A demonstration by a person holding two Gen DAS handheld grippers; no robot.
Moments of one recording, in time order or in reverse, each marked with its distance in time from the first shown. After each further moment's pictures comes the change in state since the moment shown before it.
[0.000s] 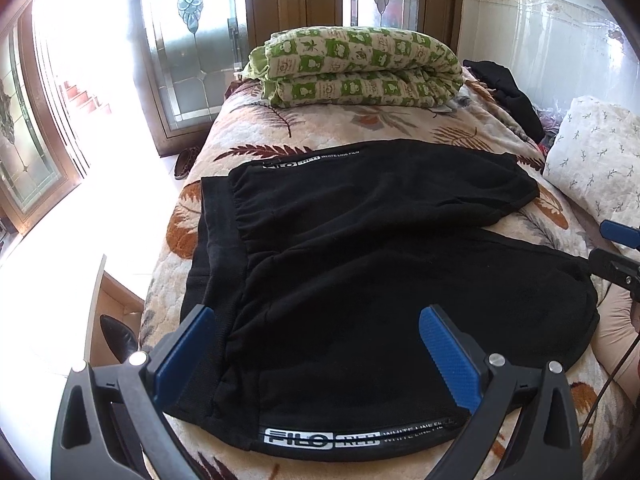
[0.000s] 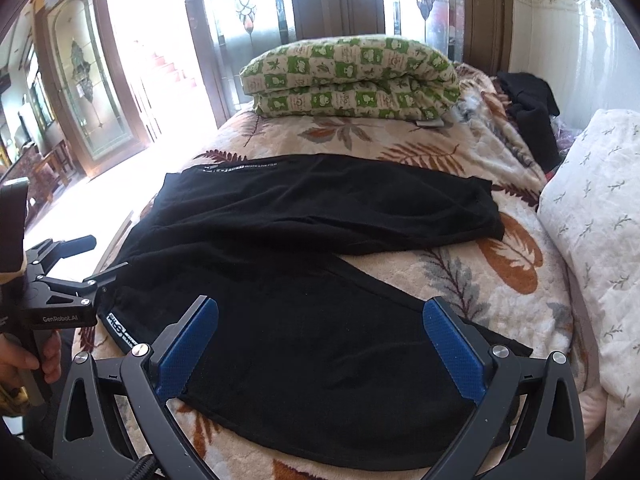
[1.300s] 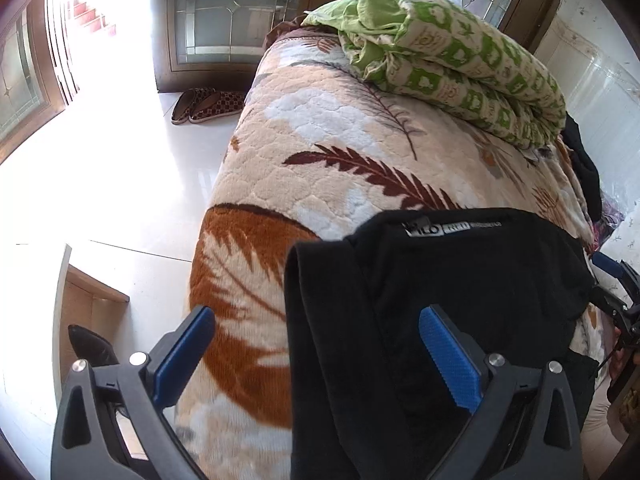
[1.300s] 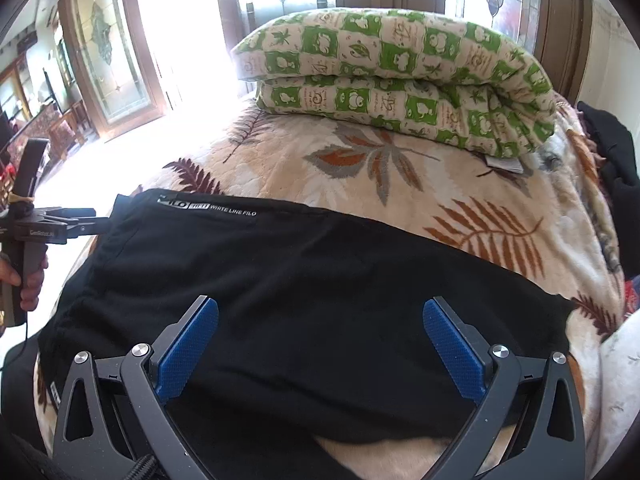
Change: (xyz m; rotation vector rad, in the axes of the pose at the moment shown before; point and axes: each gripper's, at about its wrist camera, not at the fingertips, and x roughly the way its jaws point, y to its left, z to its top) left arm 0.150 0.142 0.093 -0.206 0.171 -0.109; right arm 0.147 -0.017 0.114 -0.170 0.067 0.083
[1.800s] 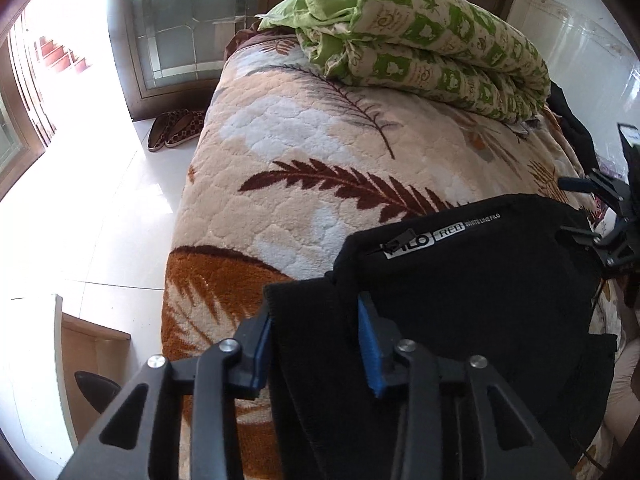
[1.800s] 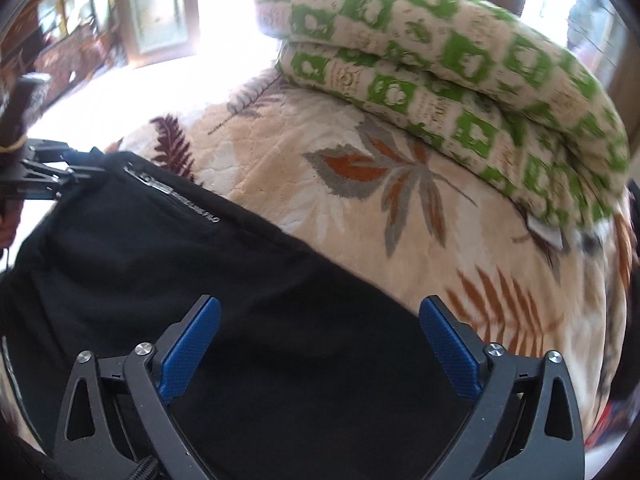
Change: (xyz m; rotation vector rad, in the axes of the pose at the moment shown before) left arm 0.018 -0.026 0.012 0.152 -0.010 -0.007; right arm 0.067 -0.016 0.050 -0.298 0.128 0.019
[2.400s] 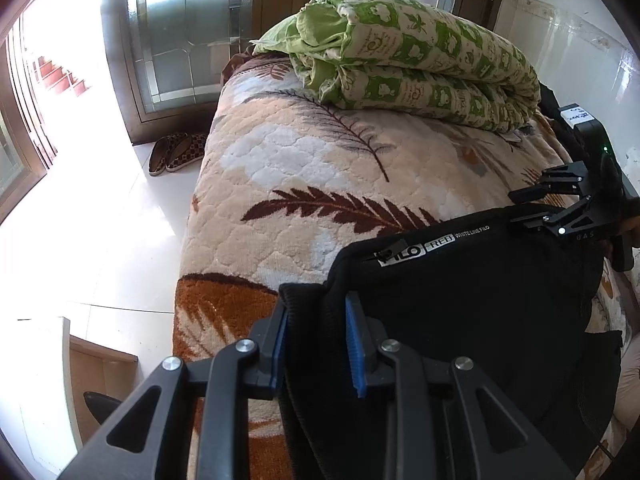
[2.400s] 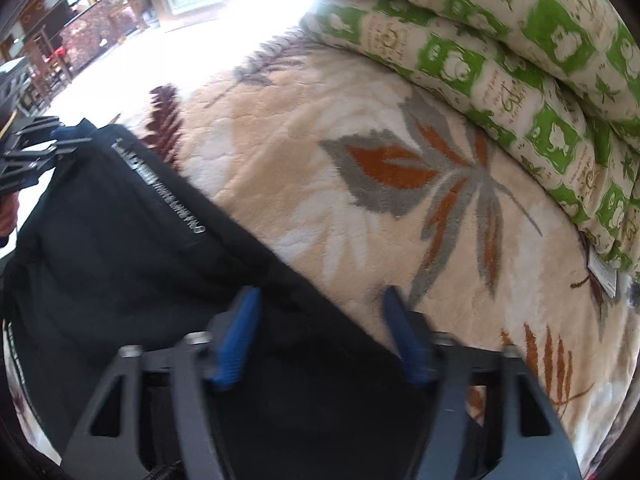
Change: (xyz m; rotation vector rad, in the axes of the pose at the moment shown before) left arm -0.010 0.001 0.005 0.032 -0.078 0.008; right arm 0.053 -0.010 0.029 -0.090 0.130 0.170
